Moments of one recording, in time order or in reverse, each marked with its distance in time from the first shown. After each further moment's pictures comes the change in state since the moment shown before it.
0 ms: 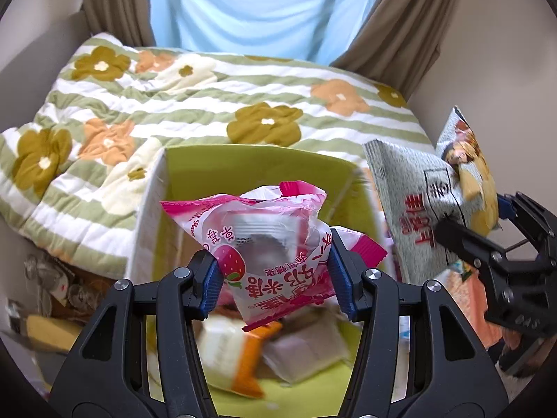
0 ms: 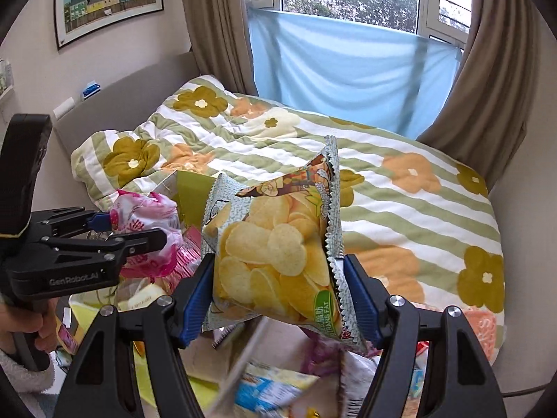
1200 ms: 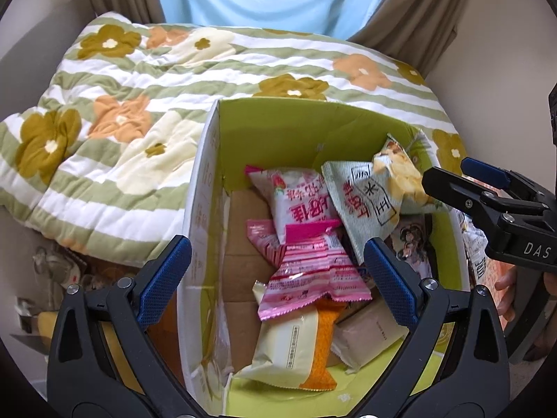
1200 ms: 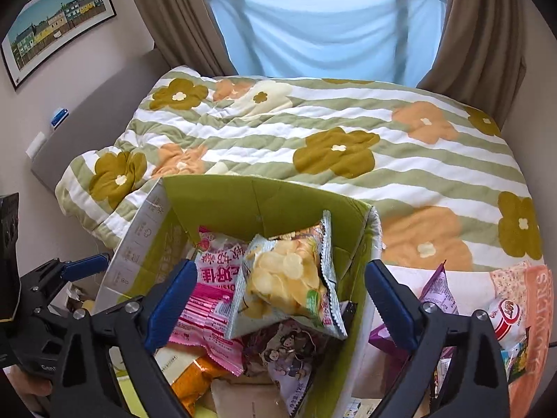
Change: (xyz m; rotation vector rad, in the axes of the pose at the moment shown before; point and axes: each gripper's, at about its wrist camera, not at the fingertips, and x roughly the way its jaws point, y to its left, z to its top) left arm 0.029 0.062 -0.028 0.000 0.082 0.045; right arm 0.083 0.031 0.014 0.195 0.104 0.019
